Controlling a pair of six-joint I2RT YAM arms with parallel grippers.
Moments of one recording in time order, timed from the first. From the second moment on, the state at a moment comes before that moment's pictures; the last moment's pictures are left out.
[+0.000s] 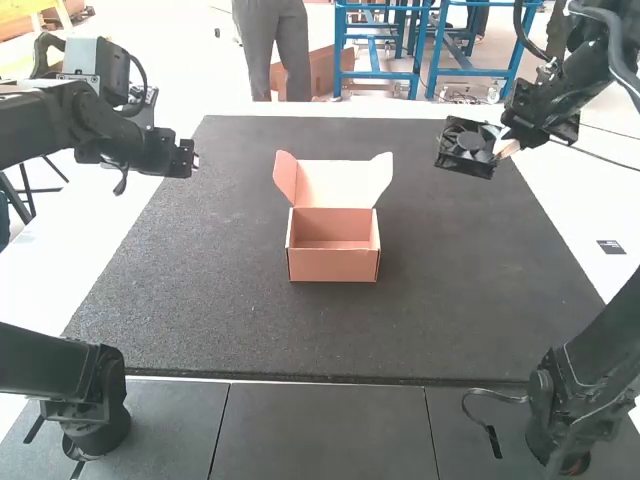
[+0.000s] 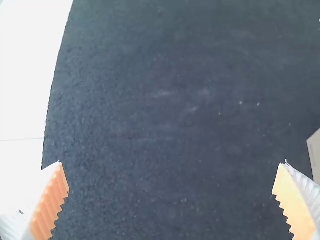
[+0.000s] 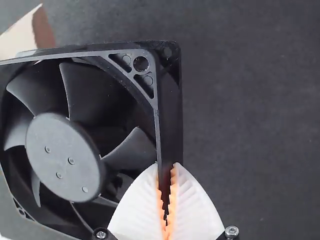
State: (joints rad) left arm 0.00 1.13 0.98 -0.55 -0.02 0.05; right arm 0.00 1.50 1.61 -1.24 -0.29 0.27
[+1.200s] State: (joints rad) left arm -0.07 1.11 0.97 -0.61 -0.04 0.01; right arm 0.57 1.80 1.56 -0.98 -0.23 0.59
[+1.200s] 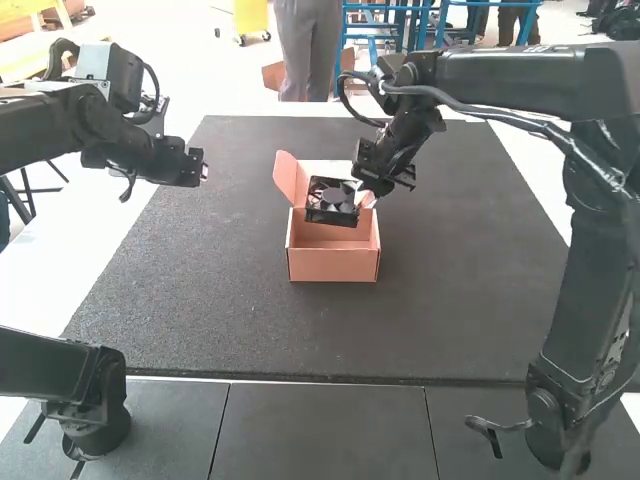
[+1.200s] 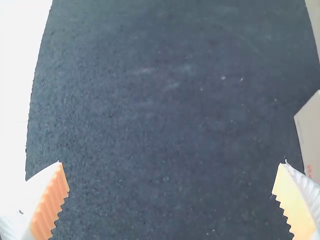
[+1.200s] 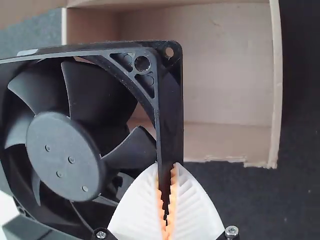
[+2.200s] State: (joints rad) left arm -0.03 1.11 0.97 -0.57 -0.05 0.01; right arm 0.55 2.08 1.73 -1.02 -0.19 0.42
